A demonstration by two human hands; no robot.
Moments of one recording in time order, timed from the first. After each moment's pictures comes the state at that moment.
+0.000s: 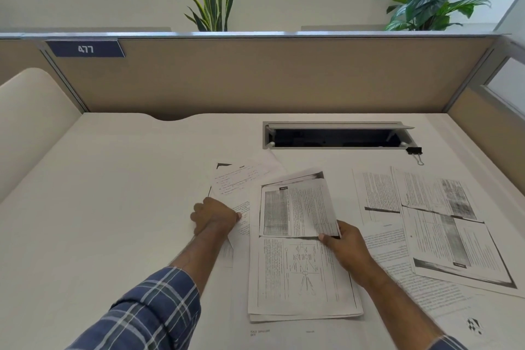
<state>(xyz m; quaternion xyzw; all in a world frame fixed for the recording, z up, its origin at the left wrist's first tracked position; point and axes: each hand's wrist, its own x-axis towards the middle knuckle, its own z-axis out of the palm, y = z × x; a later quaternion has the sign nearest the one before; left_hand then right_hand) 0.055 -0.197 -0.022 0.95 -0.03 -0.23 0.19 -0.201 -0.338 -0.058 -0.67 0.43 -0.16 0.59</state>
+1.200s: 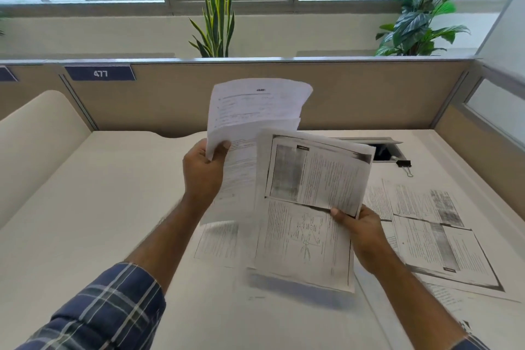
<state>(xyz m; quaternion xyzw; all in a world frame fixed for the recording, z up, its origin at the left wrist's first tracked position) 0.061 -0.186 0.109 0.70 -0.32 0.02 0.64 -0.210 -0.344 0.028 -0.53 0.36 -0.31 0.71</state>
